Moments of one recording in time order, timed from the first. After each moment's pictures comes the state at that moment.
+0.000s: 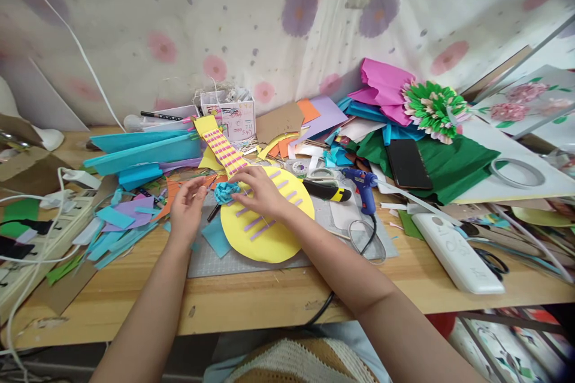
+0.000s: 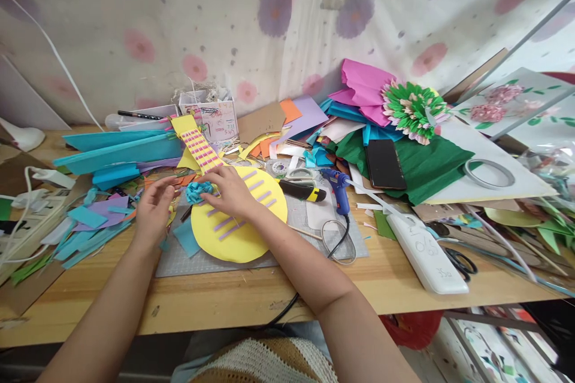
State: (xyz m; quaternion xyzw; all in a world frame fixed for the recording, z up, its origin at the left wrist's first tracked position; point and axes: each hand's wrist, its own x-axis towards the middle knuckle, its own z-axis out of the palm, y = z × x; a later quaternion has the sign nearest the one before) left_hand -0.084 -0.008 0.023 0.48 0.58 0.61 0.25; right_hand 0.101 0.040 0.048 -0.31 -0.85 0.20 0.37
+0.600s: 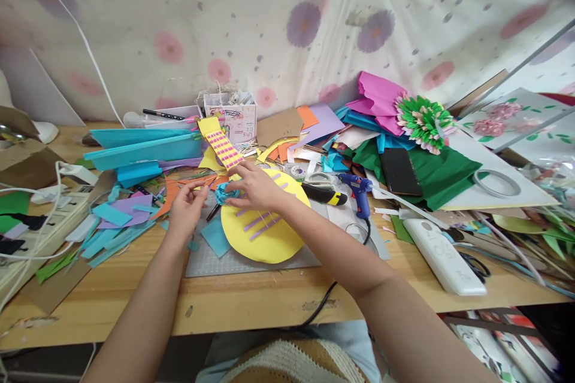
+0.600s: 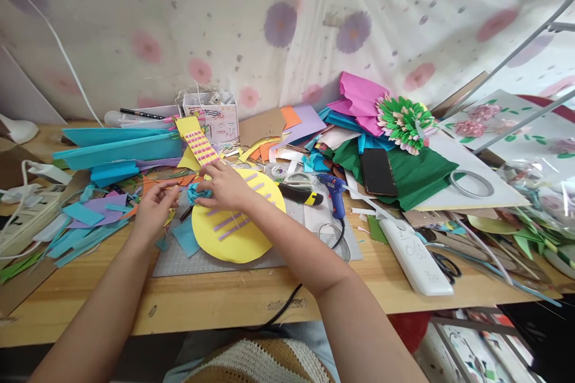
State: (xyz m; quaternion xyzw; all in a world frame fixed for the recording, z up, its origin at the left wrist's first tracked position) left_hand -0.088 -0.008 0.028 0.41 0.63 0.58 0.32; right_hand 0.093 0.058 0.062 -0.20 -0.94 0.03 0.26
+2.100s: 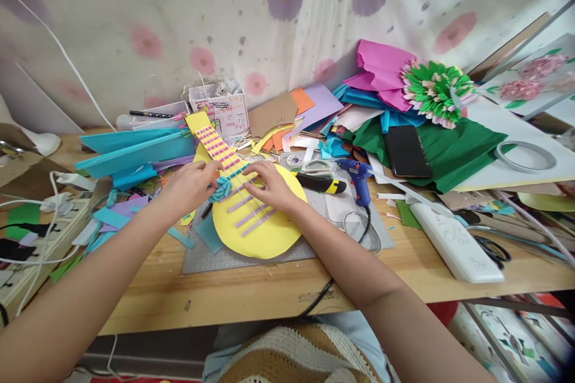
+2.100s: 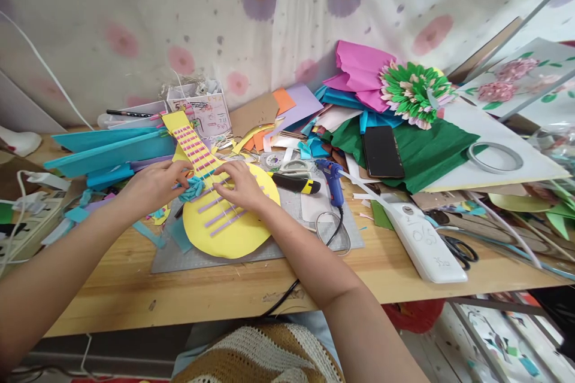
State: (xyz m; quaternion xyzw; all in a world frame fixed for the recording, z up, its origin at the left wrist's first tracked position) left_hand -0.073 0.021 0.100 0.82 0.56 0.05 -0.02; right_hand 0.138 0.044 0.038 -0.33 -0.80 0.26 0.42
